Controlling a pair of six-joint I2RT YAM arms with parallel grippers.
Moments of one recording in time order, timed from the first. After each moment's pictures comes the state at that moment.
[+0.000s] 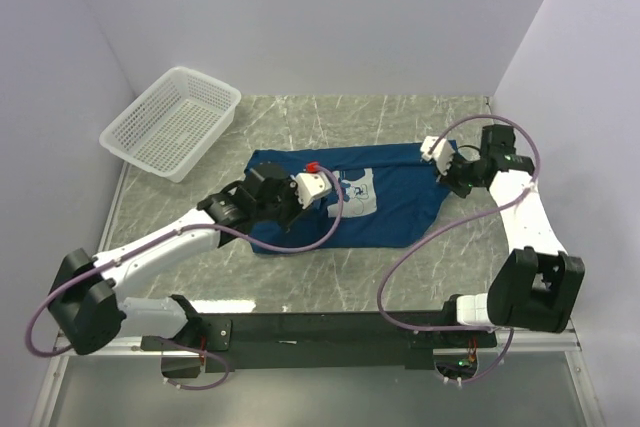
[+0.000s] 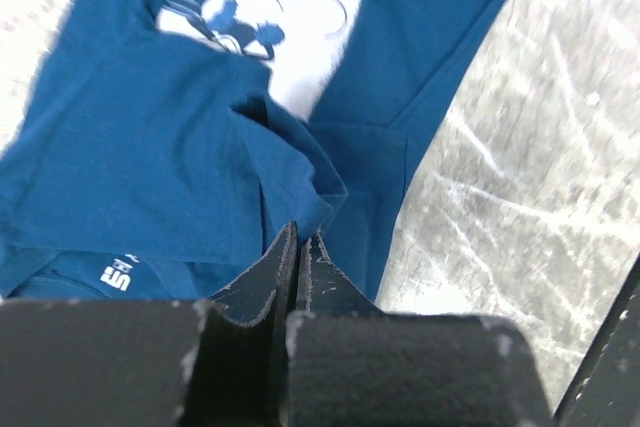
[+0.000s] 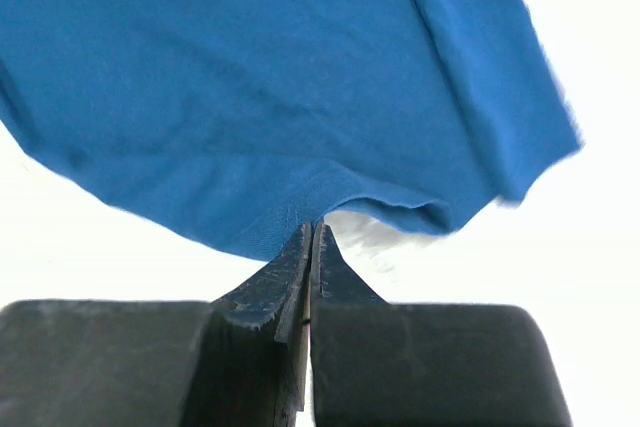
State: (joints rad) left arm -0.79 1.26 0.92 -0.28 0.16 0.27; right arm -0.16 1.35 1.10 -0.82 -0.53 -1.24
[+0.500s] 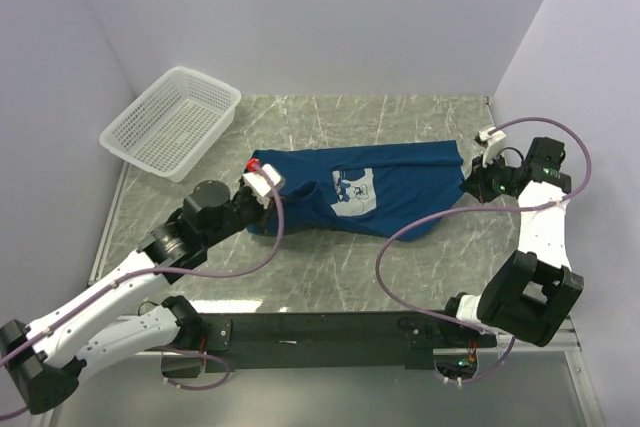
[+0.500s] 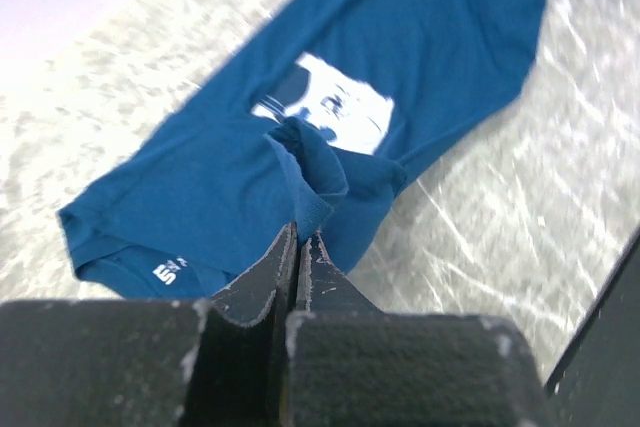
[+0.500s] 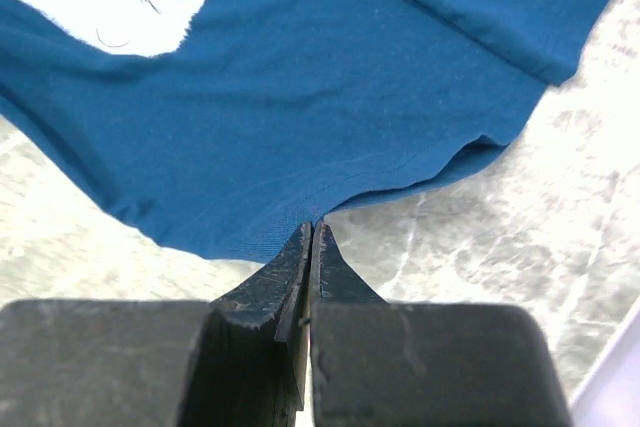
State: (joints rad) left arm -0.78 0.84 0.78 -0.19 0.05 0.09; right arm -0.46 1.29 1.06 -0.79 -0.77 -0.80
